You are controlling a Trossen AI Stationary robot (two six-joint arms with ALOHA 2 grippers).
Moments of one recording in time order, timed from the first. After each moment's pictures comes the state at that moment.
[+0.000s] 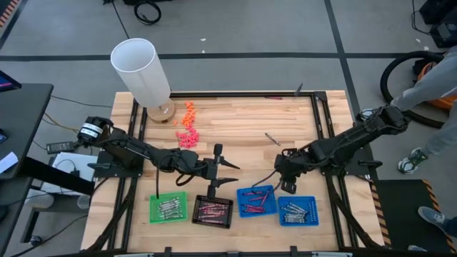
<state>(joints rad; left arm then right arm) -0.25 1.56 0.81 0.69 -0.15 0.34 0.33 1.24 0.74 -0.69 0.04 0.68</state>
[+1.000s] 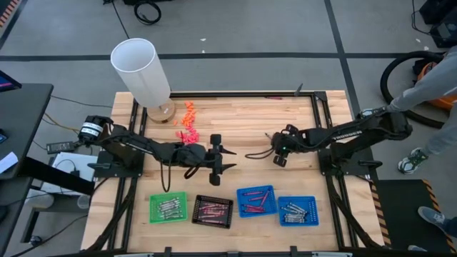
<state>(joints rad) -0.16 1.56 0.81 0.46 -0.27 0.33 -0.07 1.24 0.51 -0.37 0.33 0.25</state>
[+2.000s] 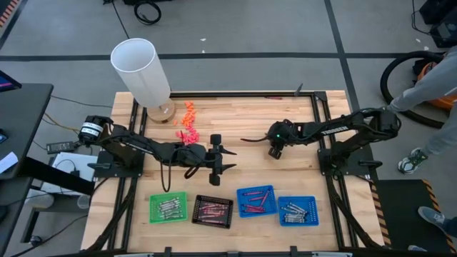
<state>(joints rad) -0.16 1.56 0.81 0.46 -0.26 0.32 -0.28 1.40 0.49 -0.16 0.21 0.14</state>
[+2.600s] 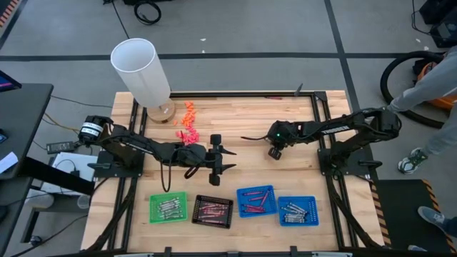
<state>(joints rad) -0.16 1.56 0.81 0.45 -0.26 0.33 -0.28 1.41 0.49 -0.22 0.10 0.22</state>
